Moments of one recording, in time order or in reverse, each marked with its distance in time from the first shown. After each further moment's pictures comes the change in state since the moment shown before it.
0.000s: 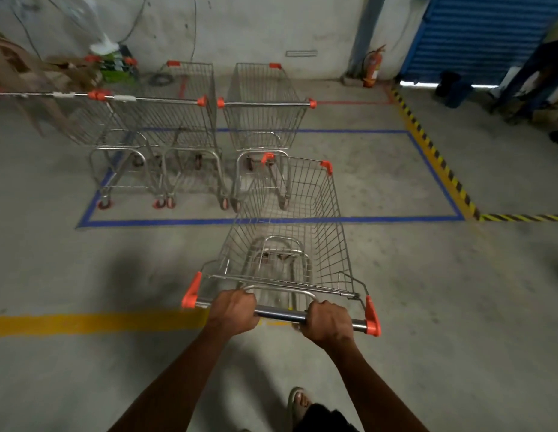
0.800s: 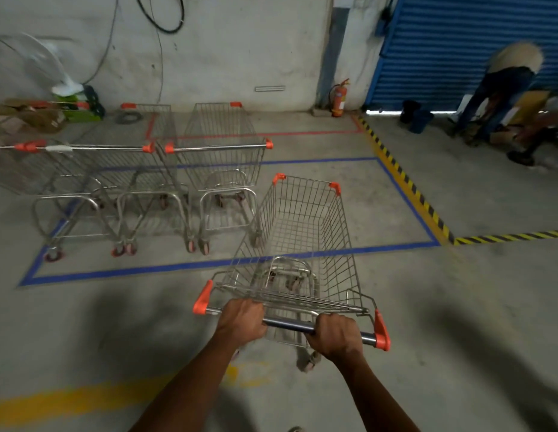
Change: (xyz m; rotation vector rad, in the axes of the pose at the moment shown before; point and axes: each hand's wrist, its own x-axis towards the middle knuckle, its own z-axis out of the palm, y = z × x) left_hand 0.205 0.096 -0.081 -0.031 0.103 0.114; right_hand 0.121 0.168 -0.052 0.028 0.061 0.099
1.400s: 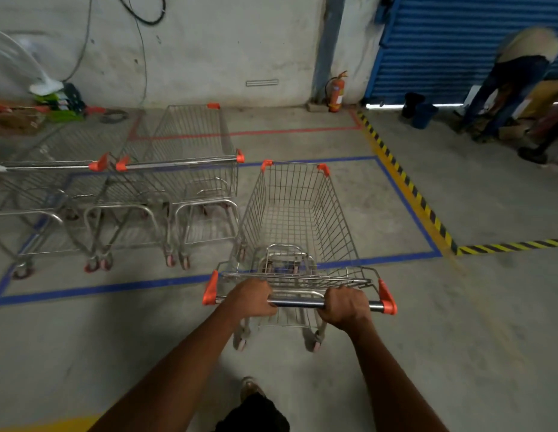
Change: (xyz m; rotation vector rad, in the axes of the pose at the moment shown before) left_hand 0.237 0.048 -0.074 -0.274 -0.216 0.076; right_hand 0.212 0.168 -0.047 -0.065 -0.008 -0.018
